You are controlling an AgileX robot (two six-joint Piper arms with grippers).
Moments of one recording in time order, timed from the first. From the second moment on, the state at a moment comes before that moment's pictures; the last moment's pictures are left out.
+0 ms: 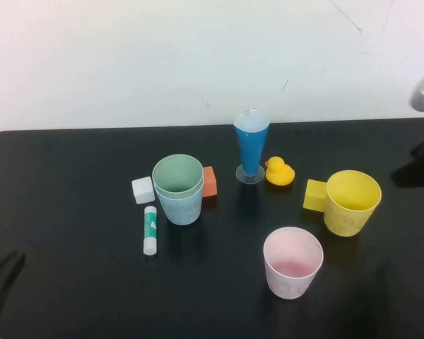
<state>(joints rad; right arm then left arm) 0.03 1.57 -1.20 0.55 0.92 -1.04 -0.35 0.42 -0.35 0.06 0.24 0.12</state>
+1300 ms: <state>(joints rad) 0.37 1.86 -1.68 0.38 1.28 -1.01 -0.36 0.30 -0.19 0.01 -0.08 0.05</state>
